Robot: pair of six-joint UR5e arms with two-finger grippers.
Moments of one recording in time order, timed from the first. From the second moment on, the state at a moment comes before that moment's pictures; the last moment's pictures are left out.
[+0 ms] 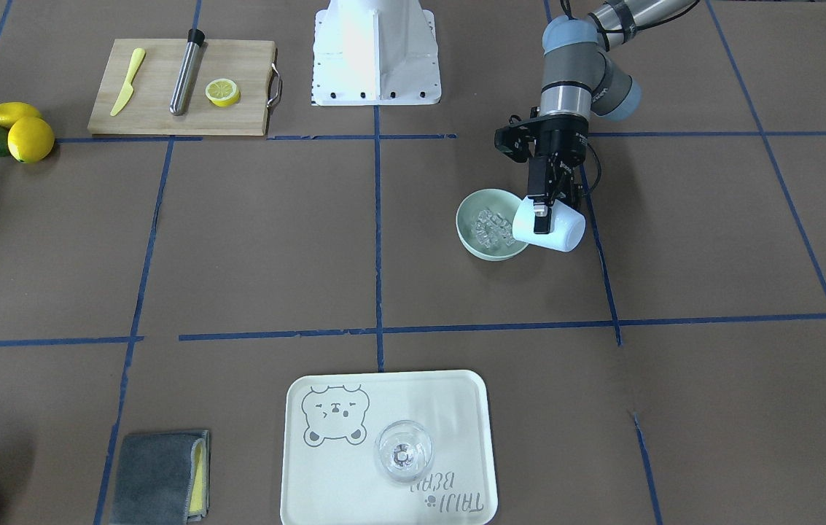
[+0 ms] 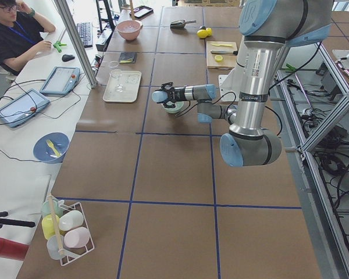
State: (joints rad) left arm -0.31 -1.79 -1.67 -2.68 -0.64 1.35; right arm 1.55 -1.70 1.71 -1.49 2.35 -0.18
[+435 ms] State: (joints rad) left arm -0.31 -1.79 -1.68 -2.80 -0.65 1.33; right arm 1.55 -1.70 1.71 -1.49 2.35 -0.18
